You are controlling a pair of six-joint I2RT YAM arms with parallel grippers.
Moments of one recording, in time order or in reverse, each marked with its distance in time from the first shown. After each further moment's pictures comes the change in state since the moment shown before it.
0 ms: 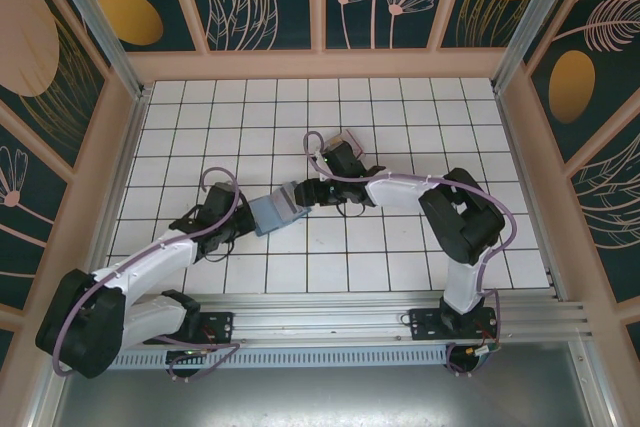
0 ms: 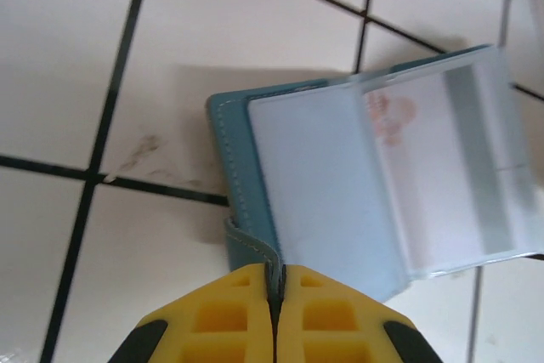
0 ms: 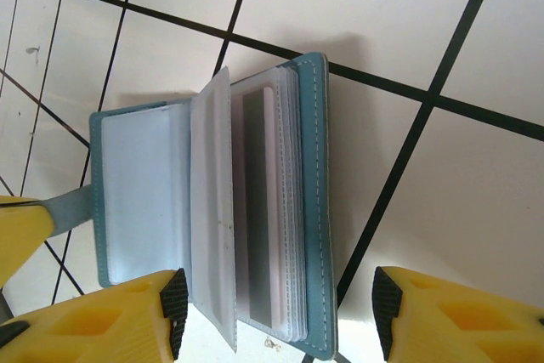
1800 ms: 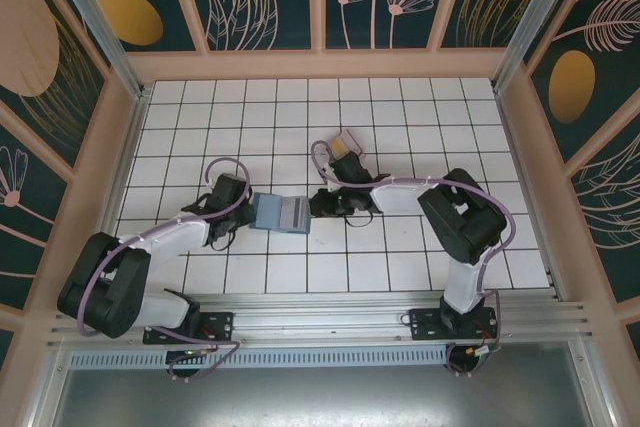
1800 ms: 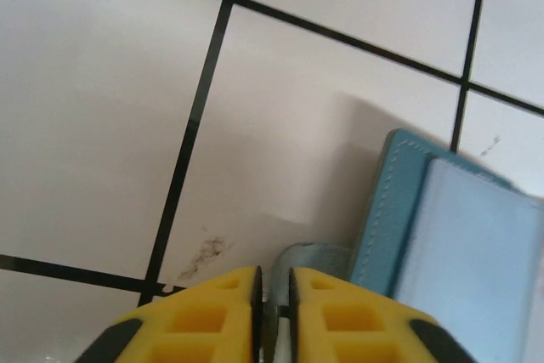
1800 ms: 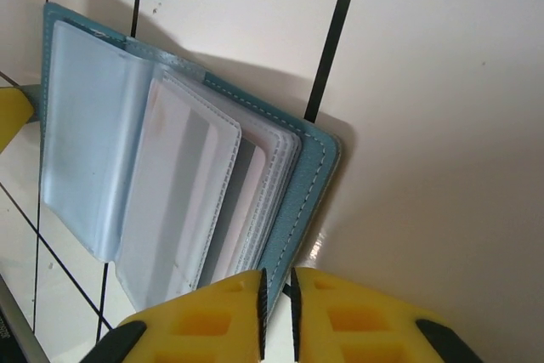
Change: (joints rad) left arm 0.042 0.212 0.087 0.073 -0.106 0.076; right arm -0.027 -0.006 -0.102 0.017 -0.056 0.057
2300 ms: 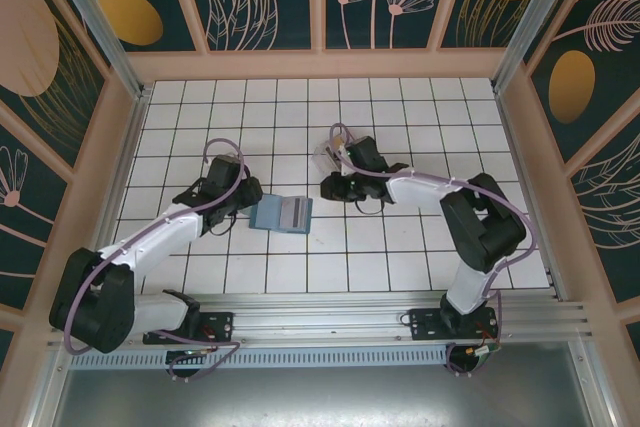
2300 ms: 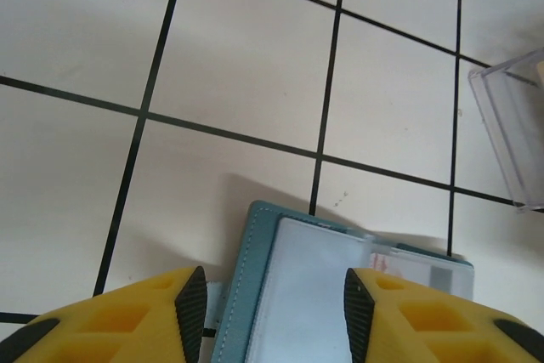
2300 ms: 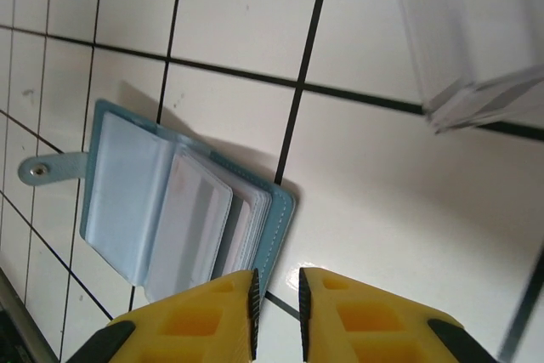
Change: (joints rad) left arm 0.000 -0.084 0.151 -0.118 0.037 0.028; right arm -0.099 -0.116 0.019 -0.072 0.024 -0.021
